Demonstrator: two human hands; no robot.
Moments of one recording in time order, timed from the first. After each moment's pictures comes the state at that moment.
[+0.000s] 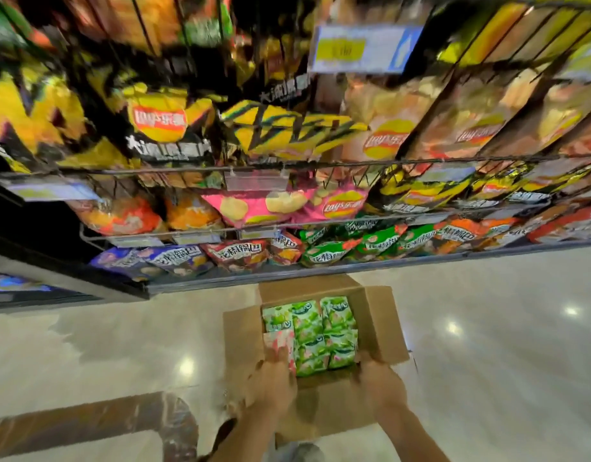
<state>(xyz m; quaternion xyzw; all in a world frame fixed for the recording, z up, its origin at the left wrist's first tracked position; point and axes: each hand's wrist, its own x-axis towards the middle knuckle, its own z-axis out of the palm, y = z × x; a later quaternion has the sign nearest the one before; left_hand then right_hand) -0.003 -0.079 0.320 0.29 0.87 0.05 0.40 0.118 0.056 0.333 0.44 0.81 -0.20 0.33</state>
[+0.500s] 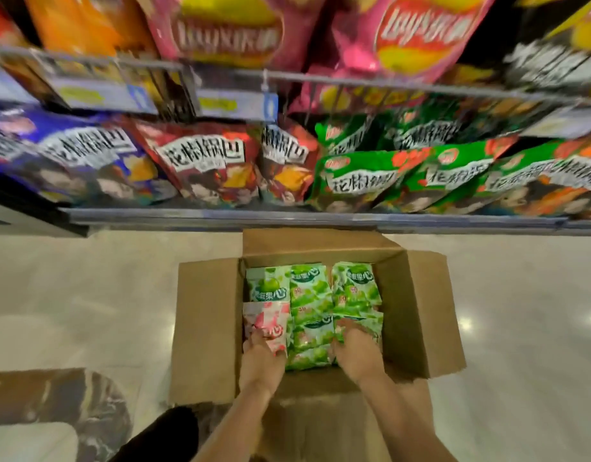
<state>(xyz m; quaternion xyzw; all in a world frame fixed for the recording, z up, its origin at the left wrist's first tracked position) 0.044 -0.052 -0.007 -0.02 0.85 0.25 0.46 0.118 0.096 0.017 0.43 0.80 -0.29 0.29</state>
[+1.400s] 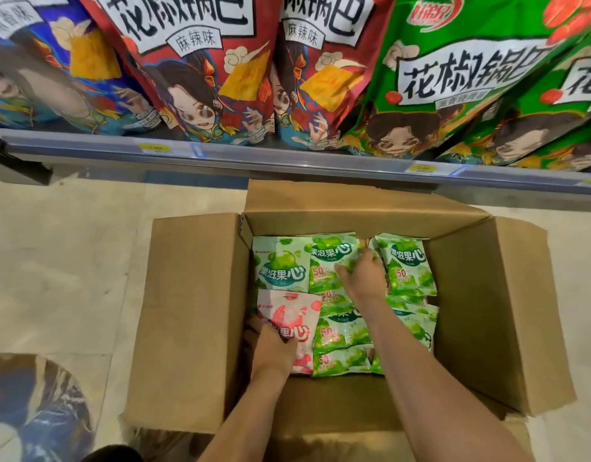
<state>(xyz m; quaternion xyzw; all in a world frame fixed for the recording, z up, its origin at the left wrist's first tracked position) 0.052 -0.046 -0.167 -0.14 0.84 0.27 0.44 0.042 0.131 -0.155 0.50 0.80 -0.30 0.17</state>
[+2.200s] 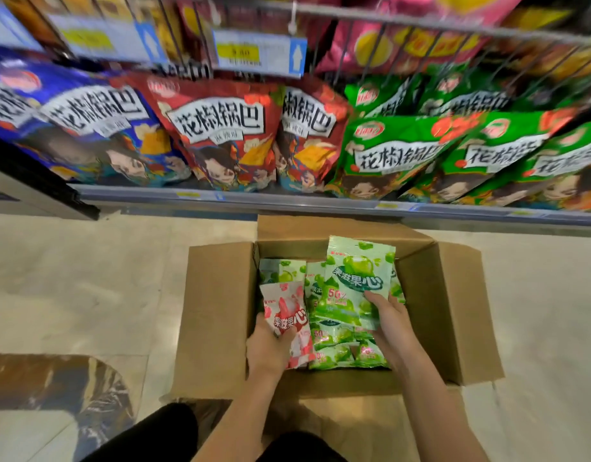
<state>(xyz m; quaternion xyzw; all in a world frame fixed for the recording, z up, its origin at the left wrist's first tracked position) 0.036 -0.050 -0.031 -0.10 0.82 0.39 0.40 0.103 0.117 0.004 0.57 0.46 -0.69 0.00</state>
